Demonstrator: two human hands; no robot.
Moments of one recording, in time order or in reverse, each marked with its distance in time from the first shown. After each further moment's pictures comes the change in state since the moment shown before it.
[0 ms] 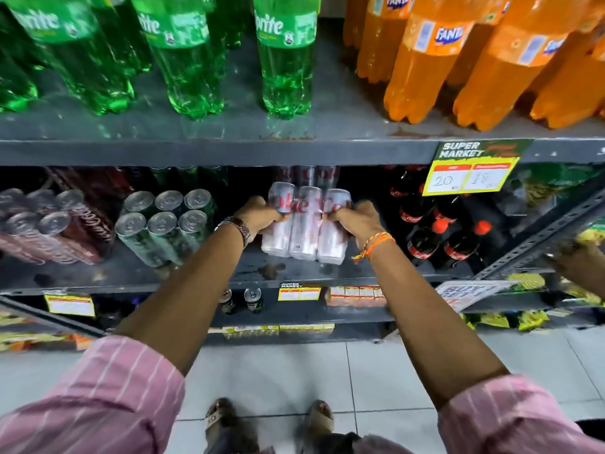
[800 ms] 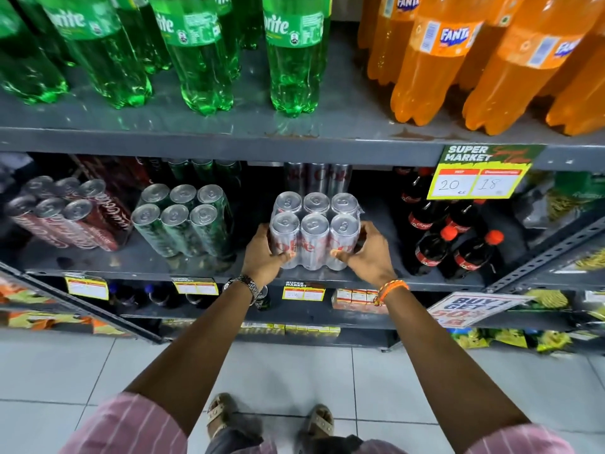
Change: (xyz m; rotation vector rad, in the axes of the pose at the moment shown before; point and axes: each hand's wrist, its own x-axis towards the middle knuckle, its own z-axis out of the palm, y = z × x) left_hand -0.065 -0.063 0.037 0.021 0.235 0.201; right_hand -0.030 0.062 -0.015 -0.124 -0.068 -0.439
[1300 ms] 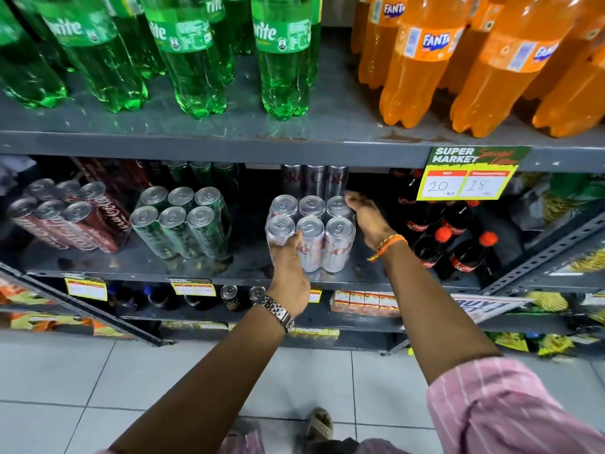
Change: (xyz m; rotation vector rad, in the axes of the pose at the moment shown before) left_hand -0.052 0.075 0.049 -1.070 0.091 -0.444; right_hand 0.065 -0.036 -0.016 0.386 -0.111 0.181
